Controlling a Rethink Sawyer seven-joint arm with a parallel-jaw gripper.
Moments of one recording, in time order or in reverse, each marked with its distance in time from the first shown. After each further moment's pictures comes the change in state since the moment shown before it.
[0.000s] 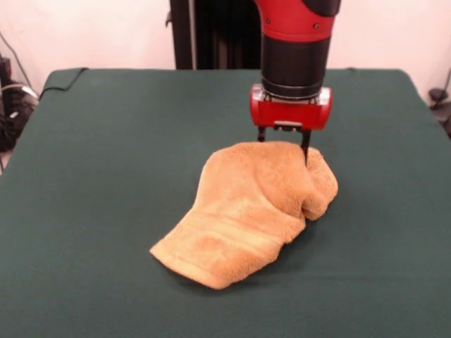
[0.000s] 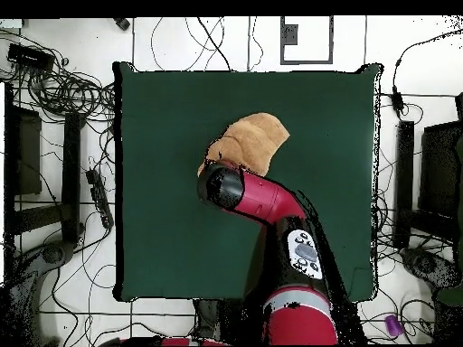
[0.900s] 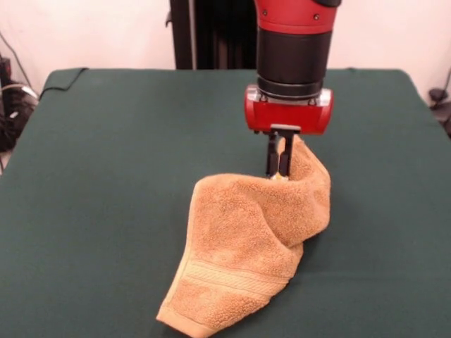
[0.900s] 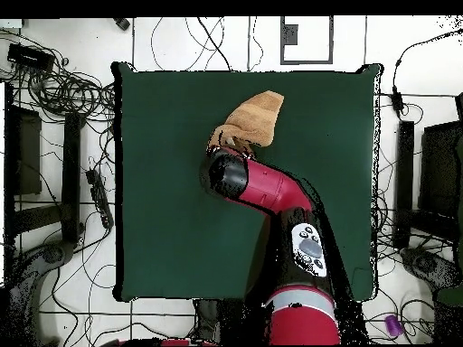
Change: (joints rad) arm 0.001 -0.004 -0.013 -0.067 0.002 0.007 0.000
